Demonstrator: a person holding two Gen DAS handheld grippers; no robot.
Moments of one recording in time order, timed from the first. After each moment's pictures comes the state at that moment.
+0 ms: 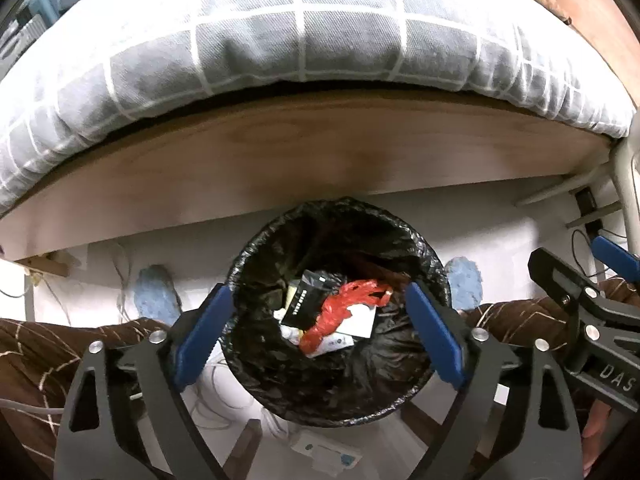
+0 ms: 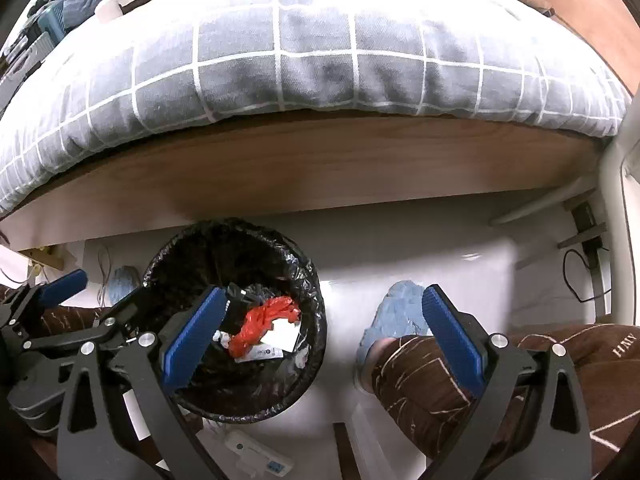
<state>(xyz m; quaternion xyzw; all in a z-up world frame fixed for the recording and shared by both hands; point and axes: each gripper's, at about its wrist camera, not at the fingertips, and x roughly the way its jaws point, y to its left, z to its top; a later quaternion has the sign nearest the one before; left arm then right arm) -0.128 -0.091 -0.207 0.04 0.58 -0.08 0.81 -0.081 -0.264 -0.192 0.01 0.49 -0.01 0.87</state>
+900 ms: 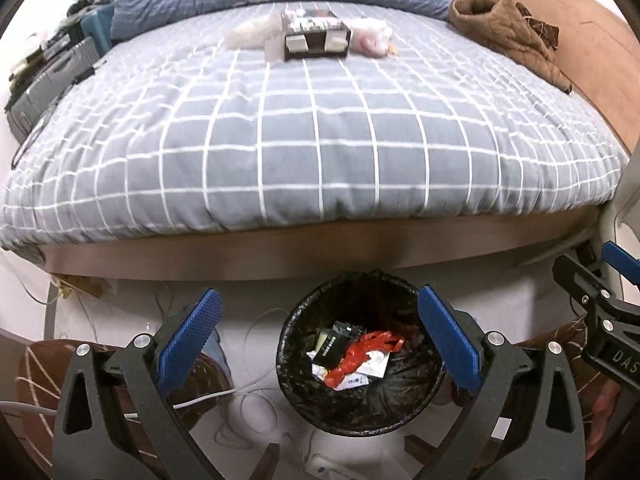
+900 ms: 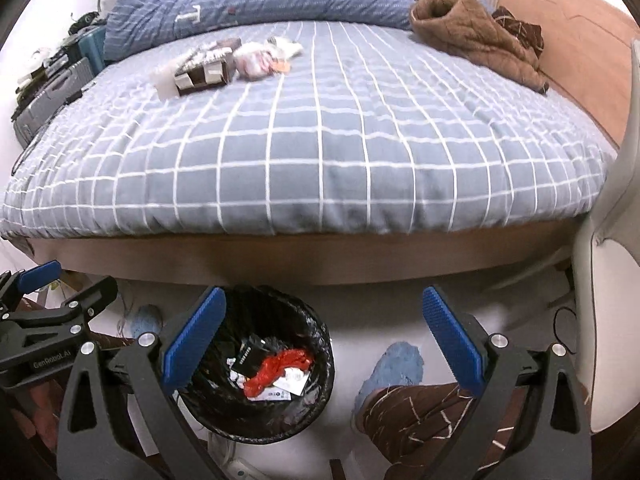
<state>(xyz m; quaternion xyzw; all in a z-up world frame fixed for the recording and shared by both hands) -0.142 -0.042 -0.089 0.02 0.49 -0.04 0.87 -0.113 -0.249 -0.078 -0.02 0.38 0.03 0.92</state>
